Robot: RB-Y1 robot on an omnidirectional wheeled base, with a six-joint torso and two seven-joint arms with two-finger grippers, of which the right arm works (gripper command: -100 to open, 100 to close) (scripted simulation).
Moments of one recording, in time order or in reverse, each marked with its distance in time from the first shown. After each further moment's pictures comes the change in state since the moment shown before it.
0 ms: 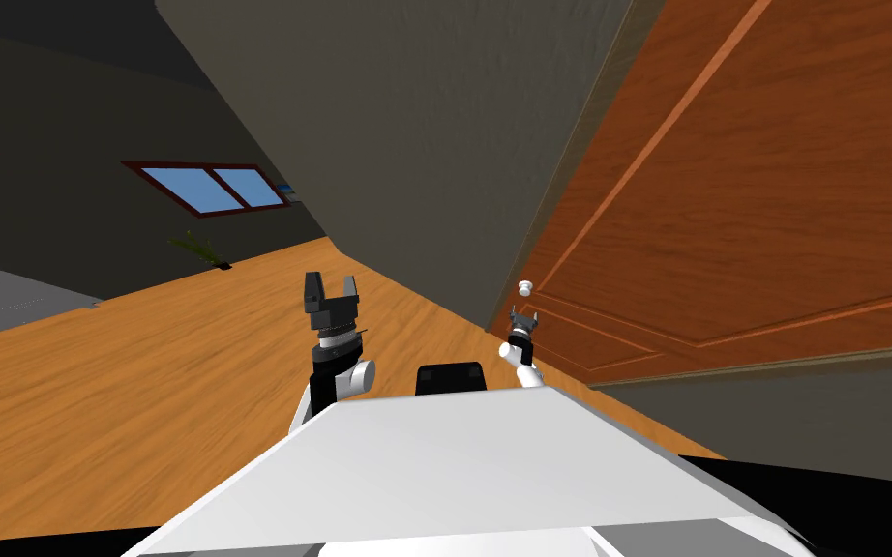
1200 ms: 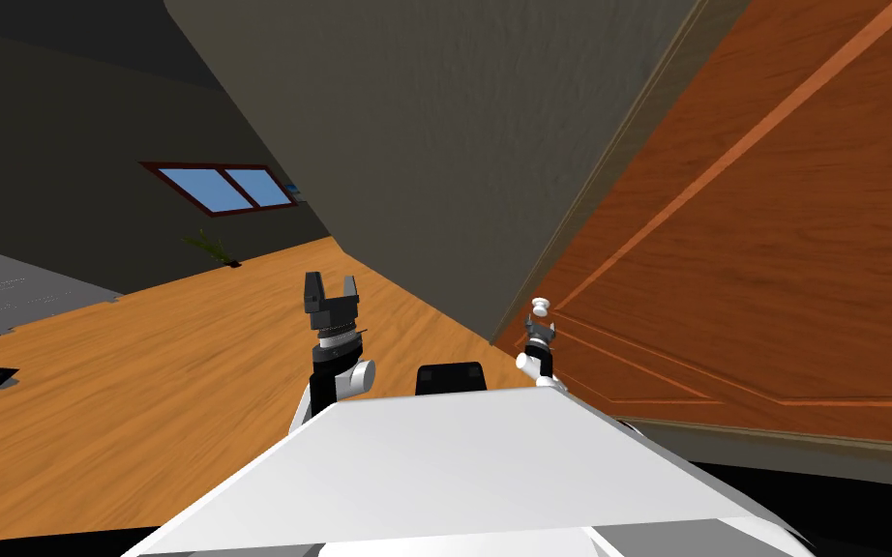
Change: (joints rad) arm 0.056 -0.127 0.010 0.083 -0.019 -0.009 -0.223
